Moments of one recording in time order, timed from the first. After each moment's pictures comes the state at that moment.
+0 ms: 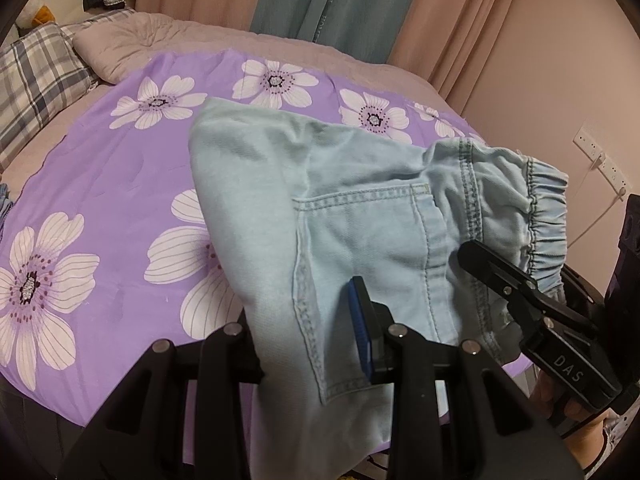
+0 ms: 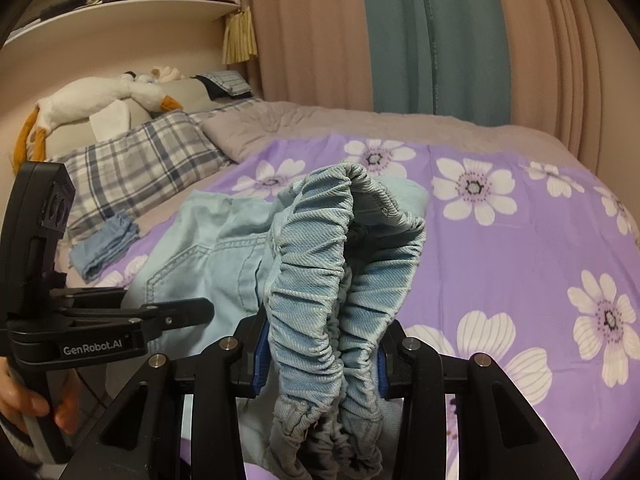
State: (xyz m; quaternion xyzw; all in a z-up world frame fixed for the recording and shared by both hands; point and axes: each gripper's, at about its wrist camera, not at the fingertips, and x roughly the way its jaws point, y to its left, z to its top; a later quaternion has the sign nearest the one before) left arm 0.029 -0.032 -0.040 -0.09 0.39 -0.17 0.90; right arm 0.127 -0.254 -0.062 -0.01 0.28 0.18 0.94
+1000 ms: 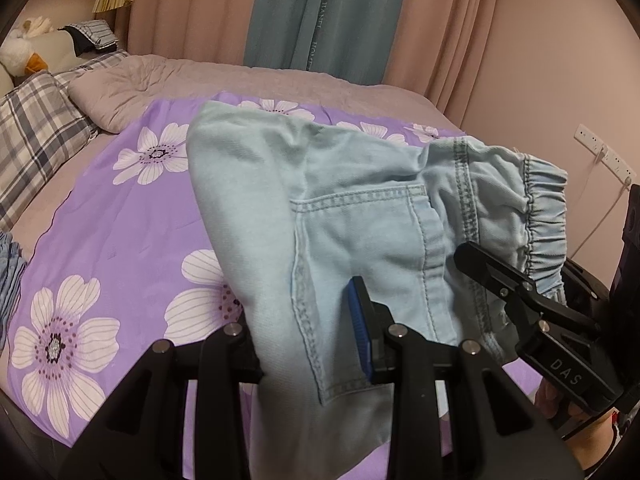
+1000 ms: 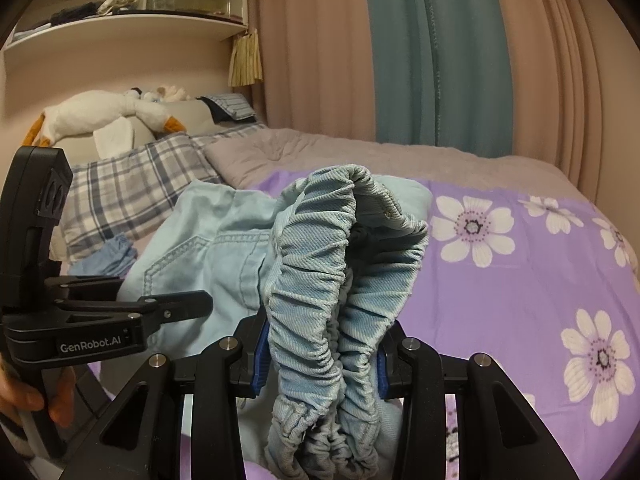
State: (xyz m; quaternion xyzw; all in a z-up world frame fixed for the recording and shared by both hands) left arm 0.052 -0.034 -0.005 -0.05 0.34 -0.17 0.92; right arm 0.139 -0.257 -0.041 -0.02 0.24 0.19 0.95
